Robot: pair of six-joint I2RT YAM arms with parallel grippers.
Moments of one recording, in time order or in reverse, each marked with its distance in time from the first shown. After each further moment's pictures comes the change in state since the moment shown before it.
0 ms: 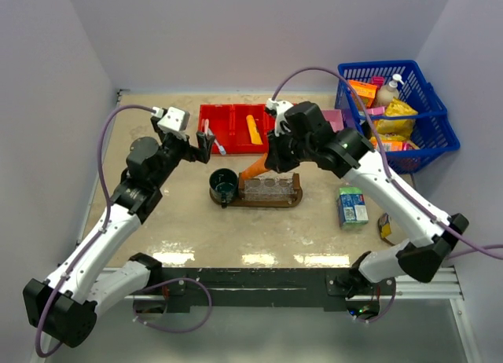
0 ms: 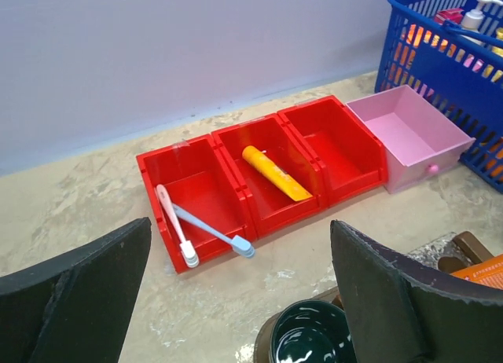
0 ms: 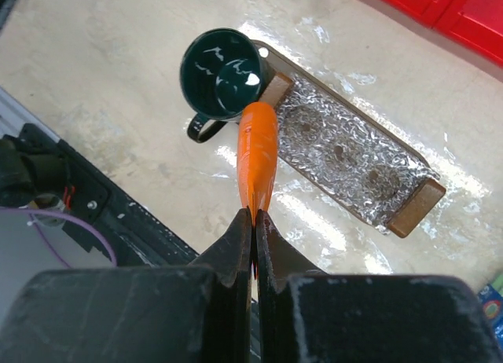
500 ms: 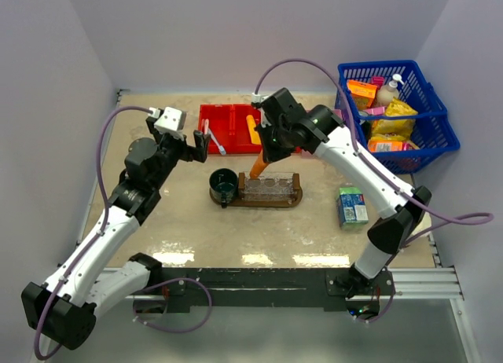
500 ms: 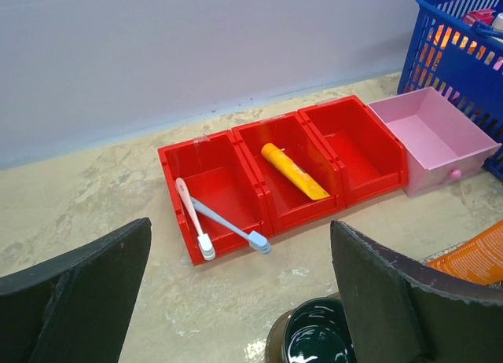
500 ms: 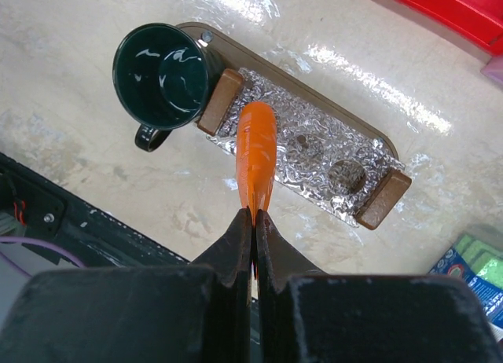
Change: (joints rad) left arm 0.000 -0.019 0.004 -0.031 -0.074 0.007; right arm 0.002 0.270 0.283 -0.224 0.119 0.004
